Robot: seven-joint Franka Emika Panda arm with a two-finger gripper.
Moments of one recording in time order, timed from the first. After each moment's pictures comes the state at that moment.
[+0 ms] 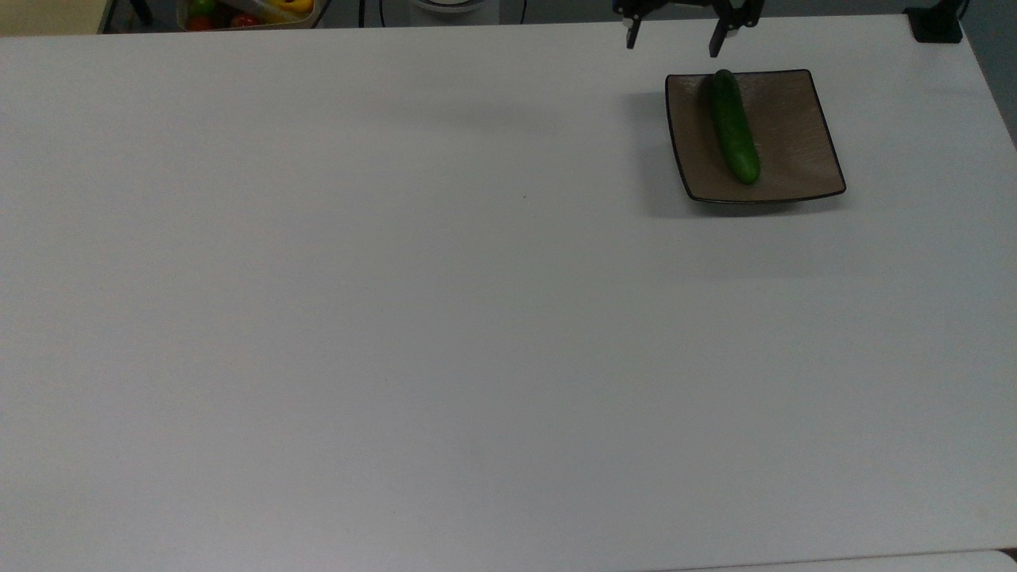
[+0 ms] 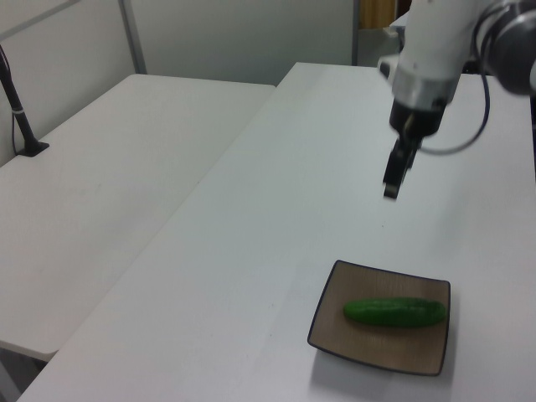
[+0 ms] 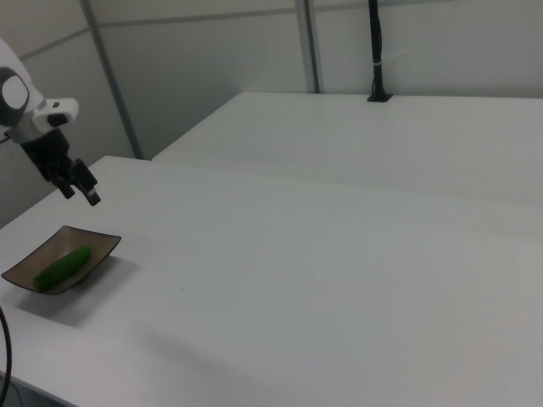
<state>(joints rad) 0.39 -0.04 0.23 -1.89 -0.14 1.94 0.67</state>
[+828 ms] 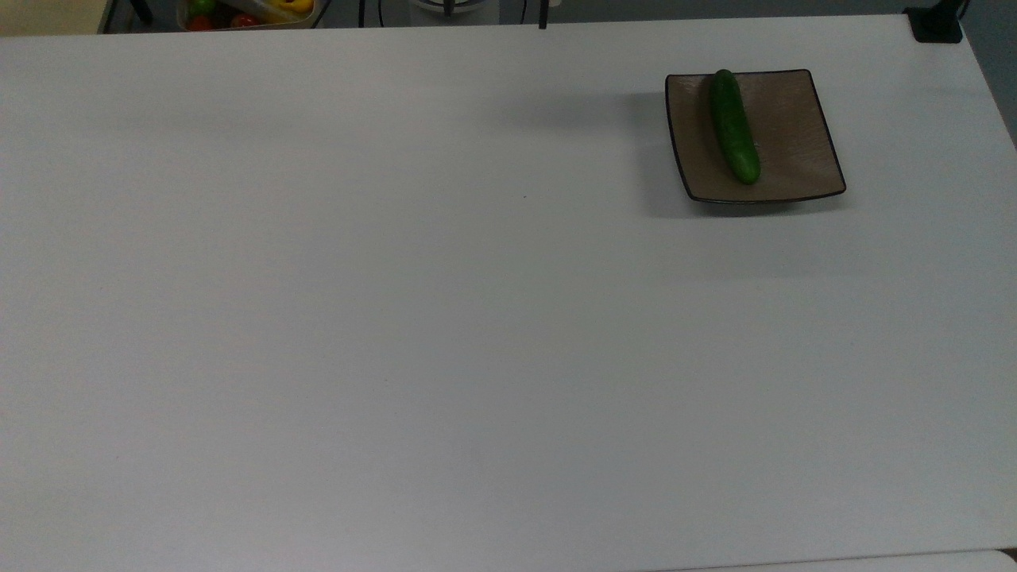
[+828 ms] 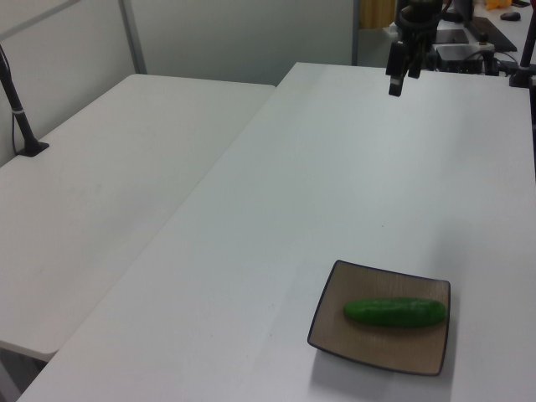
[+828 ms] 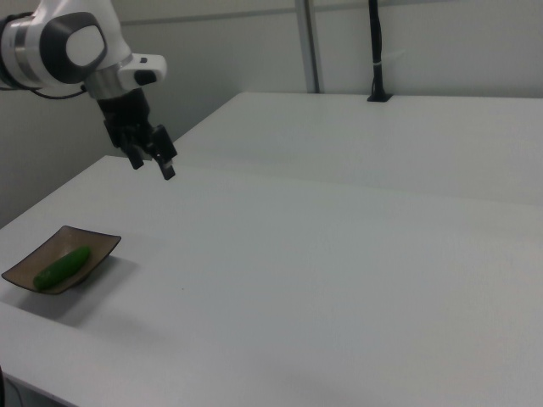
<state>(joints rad) 0.32 -0.11 -0.08 -1.77 -0.04 1.76 0.33</state>
